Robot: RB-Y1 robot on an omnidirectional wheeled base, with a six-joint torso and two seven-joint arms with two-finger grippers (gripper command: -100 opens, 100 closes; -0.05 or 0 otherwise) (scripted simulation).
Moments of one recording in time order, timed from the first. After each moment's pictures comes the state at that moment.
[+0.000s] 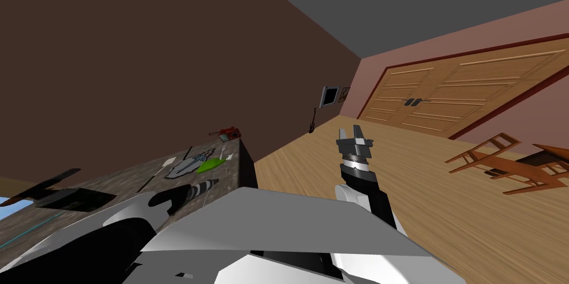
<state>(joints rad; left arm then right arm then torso) 1.09 1.18 0.25 -2.03 0.46 0.56 -0.38 0.52 0.03 0.07 -2.33 -0.06 -0.42 -0.11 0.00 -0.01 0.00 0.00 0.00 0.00</state>
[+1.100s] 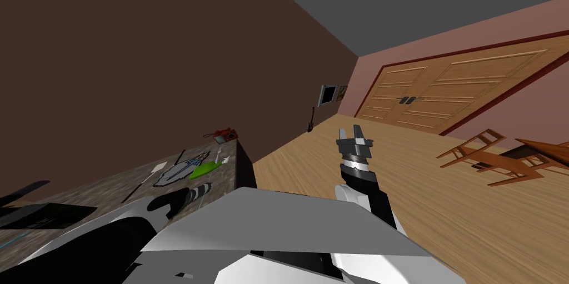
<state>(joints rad) 1.06 1.14 0.21 -1.98 0.44 0.54 -0.39 0.51 0.03 0.07 -2.33 -0.06 -0.42 -0.11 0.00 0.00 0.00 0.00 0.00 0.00</state>
